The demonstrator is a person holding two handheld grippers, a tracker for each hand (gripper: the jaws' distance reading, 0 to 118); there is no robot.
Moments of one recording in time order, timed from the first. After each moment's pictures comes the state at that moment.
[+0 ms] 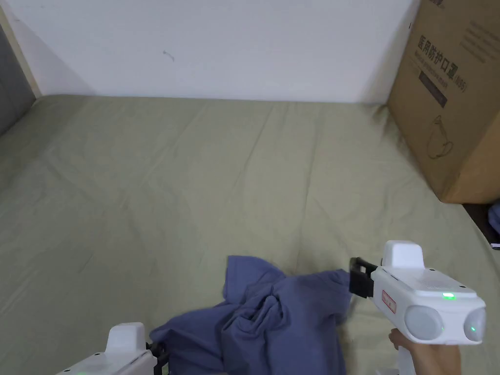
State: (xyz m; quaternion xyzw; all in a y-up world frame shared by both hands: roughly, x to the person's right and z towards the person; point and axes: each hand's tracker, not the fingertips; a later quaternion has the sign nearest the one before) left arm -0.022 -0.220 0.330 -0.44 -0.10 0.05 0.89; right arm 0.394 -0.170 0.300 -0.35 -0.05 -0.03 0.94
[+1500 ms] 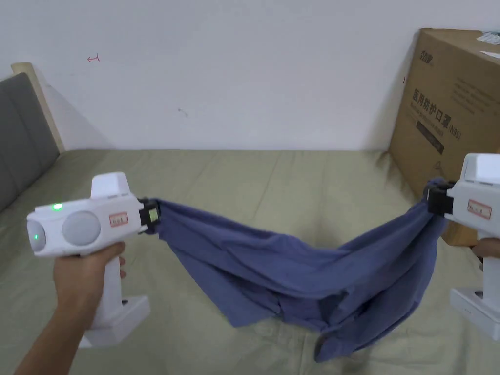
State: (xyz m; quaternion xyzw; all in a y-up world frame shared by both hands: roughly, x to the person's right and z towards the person) left arm -0.045 0.008 0.154 -0.26 -0.12 0.08 0.96; right arm 0.478 0.027 0.255 -0.21 -0.06 -0.02 0.97
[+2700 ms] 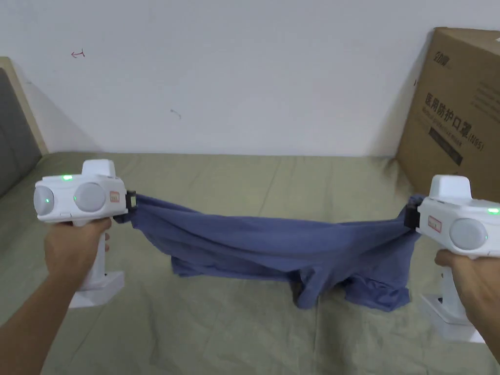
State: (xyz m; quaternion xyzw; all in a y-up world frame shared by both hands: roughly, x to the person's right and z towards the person) left arm -0.060 -0.060 0.006 -0.31 -0.02 0.01 0.95; right arm 0.461 -0.069 0.137 -0.25 -0.11 -0.02 0.96
